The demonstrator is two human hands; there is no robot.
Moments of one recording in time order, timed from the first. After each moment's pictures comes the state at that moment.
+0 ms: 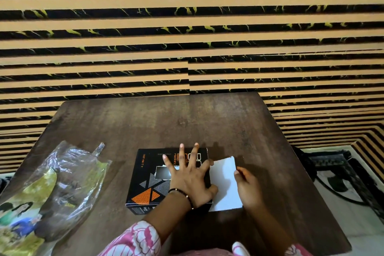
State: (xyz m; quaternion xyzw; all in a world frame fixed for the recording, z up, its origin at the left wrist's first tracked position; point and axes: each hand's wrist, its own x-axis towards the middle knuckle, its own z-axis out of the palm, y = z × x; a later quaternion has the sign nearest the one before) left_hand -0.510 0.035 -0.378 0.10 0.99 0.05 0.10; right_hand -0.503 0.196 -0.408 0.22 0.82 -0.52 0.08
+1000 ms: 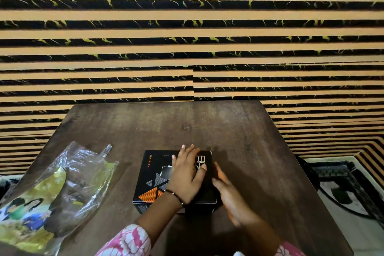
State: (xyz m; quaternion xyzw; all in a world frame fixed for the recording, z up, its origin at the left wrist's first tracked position) left_hand -0.504 0.009 -0.371 0.06 0.93 0.36 -0.01; right_hand -0.485 0.150 -0.397 0.08 0.68 -0.70 0.19
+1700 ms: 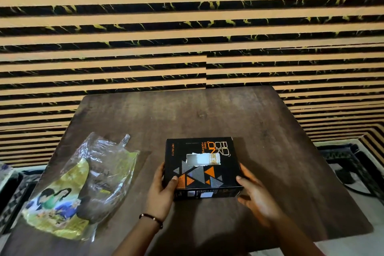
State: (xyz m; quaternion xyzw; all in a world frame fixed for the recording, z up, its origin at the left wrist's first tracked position) left_hand -0.441 -0.095 -0.403 -0.18 0.72 0.67 0.04; right_hand -0.452 0.133 -0.386 0.17 0.64 -0.72 0.19
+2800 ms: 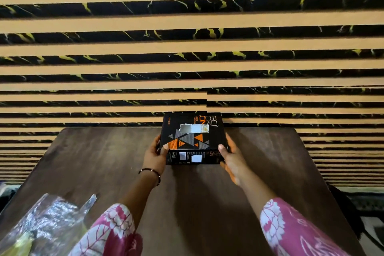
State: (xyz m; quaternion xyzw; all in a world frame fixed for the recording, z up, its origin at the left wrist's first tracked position) left_hand -0.745 -0.084 -0.404 -0.21 0.70 0.68 -0.06; right_hand -0.775 0.126 -0.402 0.13 0.67 -0.71 0.17
